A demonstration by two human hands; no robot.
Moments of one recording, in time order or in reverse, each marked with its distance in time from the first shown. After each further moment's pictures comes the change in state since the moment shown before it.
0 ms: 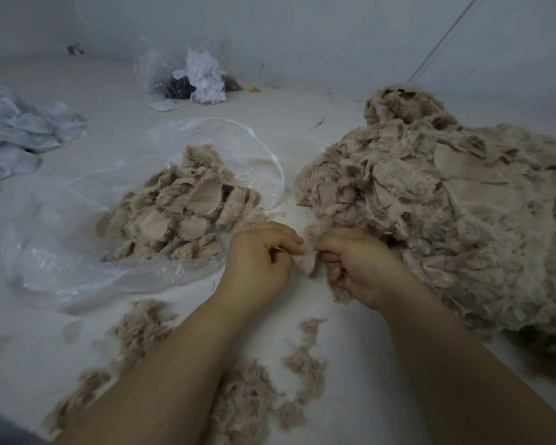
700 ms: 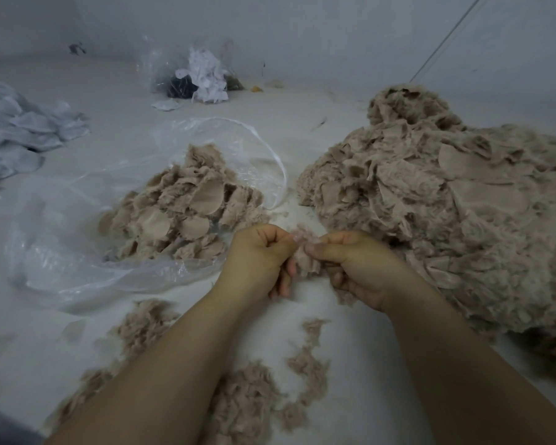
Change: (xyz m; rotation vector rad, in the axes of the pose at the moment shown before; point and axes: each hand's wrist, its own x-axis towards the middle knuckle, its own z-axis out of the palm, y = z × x) left_hand 0.005 0.011 -0.004 -0.448 -0.151 -0.522; right_hand -0.002 0.002 -0.005 -0.222 -0.101 -0.051
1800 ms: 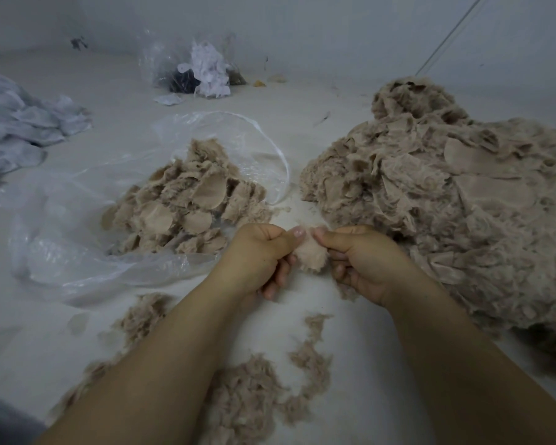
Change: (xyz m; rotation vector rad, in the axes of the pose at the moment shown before) left_hand 0.004 -0.001 -0.011 0.044 -0.062 -0.128; right_hand 0.001 0.000 0.004 0.201 0.045 0.021
